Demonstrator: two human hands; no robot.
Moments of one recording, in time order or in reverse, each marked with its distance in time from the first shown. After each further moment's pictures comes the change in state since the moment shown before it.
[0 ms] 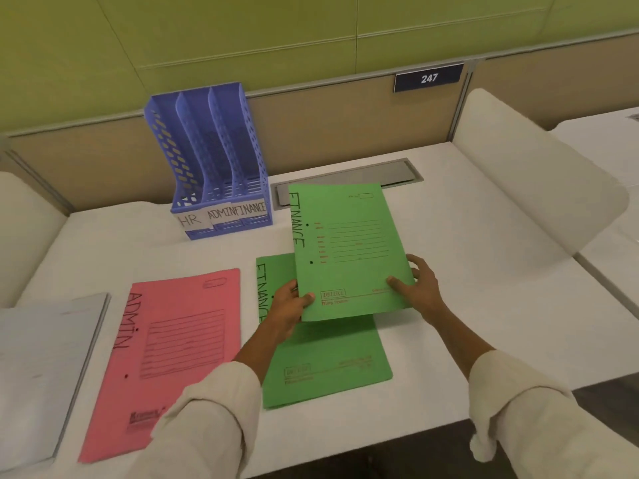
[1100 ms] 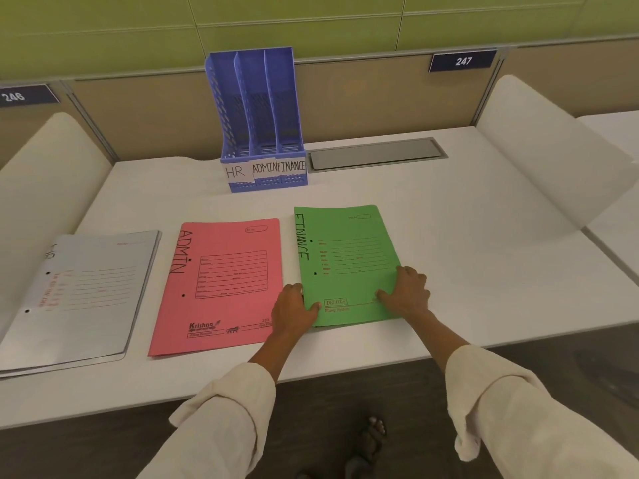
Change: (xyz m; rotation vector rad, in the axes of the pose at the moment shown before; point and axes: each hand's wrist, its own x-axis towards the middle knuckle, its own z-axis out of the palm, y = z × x) left_hand -0.105 -0.096 -0.083 0.910 0.253 0.257; right_hand -0.128 0.016 0.098 -0.903 -0.060 0.039
